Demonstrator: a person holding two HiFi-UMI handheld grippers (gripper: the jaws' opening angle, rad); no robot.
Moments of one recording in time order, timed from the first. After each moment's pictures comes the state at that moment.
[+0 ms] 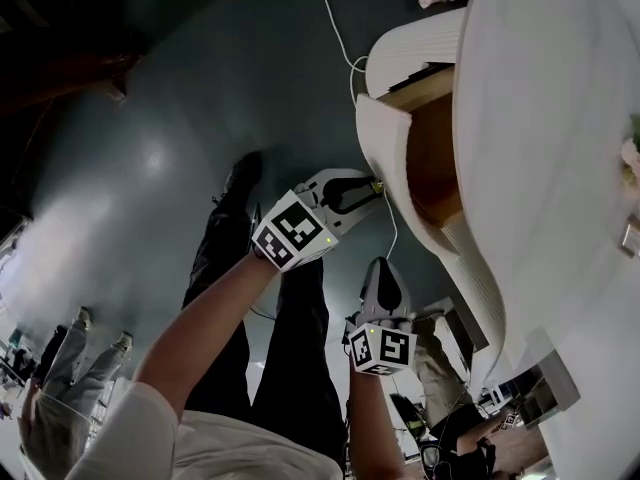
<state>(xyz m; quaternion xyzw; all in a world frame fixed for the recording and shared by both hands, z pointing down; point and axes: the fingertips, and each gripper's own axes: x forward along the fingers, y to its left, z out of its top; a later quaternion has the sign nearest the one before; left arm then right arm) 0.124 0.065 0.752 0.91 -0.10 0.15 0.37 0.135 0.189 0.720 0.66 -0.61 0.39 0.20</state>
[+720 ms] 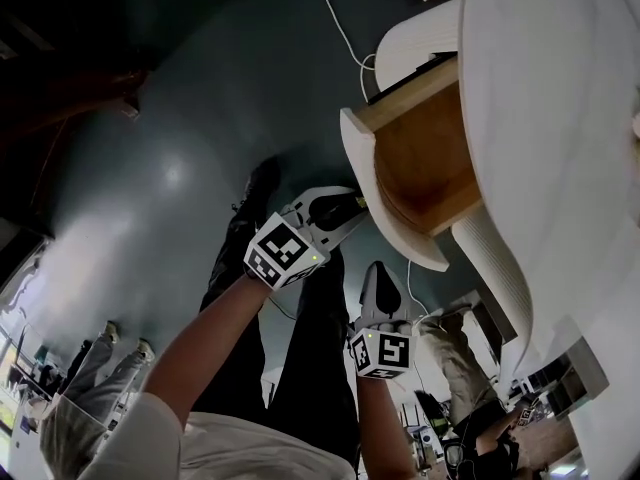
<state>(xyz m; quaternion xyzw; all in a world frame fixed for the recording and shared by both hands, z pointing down) 0.067 0.099 0.755 0.90 -0.10 0.18 0.38 0.086 0.205 0.721 0.65 -0.61 0.41 0.20</state>
